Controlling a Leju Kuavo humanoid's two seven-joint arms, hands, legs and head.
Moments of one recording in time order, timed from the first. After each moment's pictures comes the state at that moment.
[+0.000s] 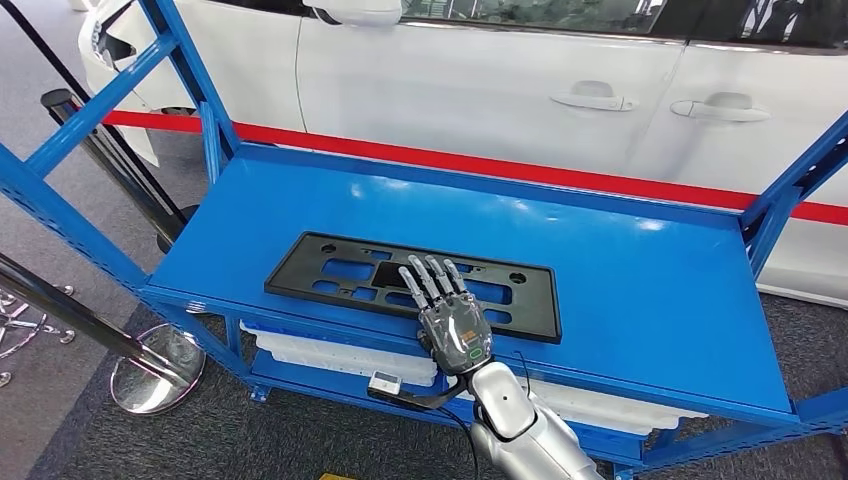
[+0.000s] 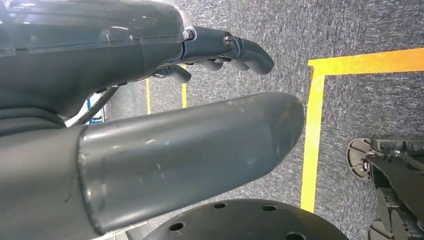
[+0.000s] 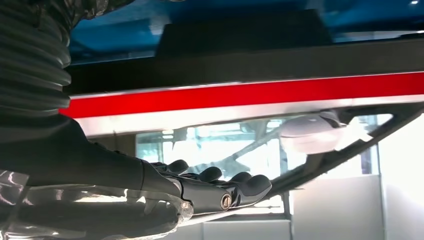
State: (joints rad) left arm -0.09 -0.18 1.10 -0.20 -1.21 0.03 0.01; right arm -0.36 0.02 0.60 -1.01 1.44 -0.70 -0.08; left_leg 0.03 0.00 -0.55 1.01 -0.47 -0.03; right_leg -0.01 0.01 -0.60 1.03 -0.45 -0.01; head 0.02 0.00
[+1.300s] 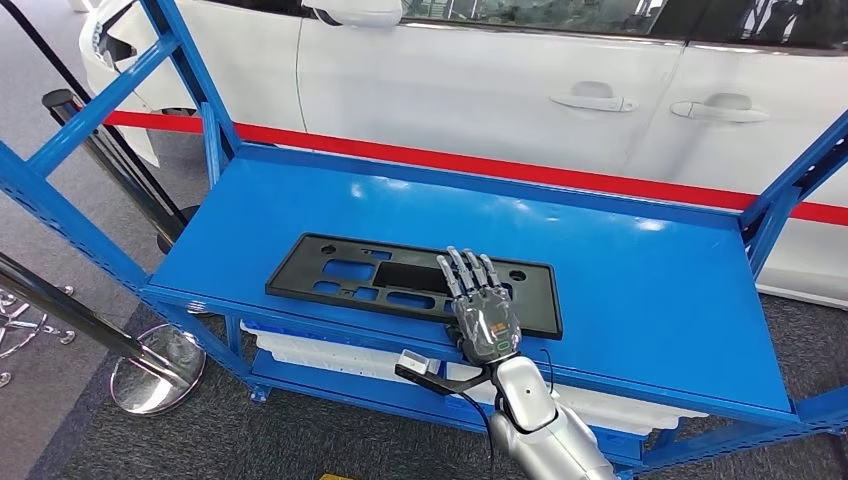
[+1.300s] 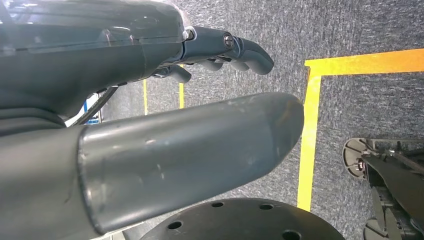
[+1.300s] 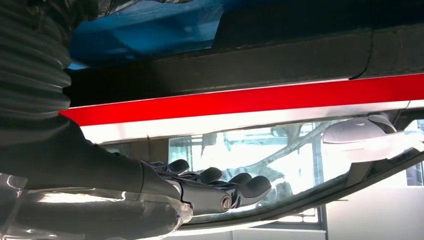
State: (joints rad) left arm -0.09 -0.18 1.10 -0.20 -1.21 0.03 0.00; right arm -0.34 0.00 0.47 -1.00 1.47 -0.70 -0.07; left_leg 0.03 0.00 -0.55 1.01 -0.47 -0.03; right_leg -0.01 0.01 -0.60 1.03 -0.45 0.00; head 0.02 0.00
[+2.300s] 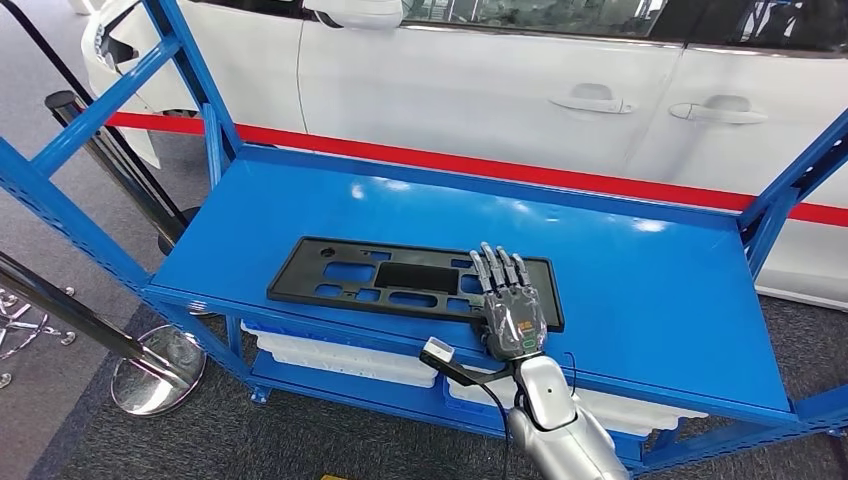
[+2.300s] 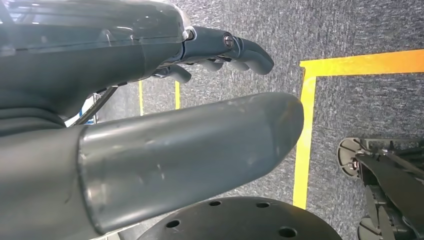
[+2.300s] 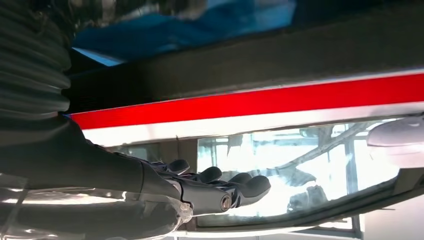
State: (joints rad) left arm -0.09 -0.18 1.10 -0.20 -1.21 0.03 -0.02; right arm -0.31 -0.02 0.35 -1.01 1.48 -0.70 -0.08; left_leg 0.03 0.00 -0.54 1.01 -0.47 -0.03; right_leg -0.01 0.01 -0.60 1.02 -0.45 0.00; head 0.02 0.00
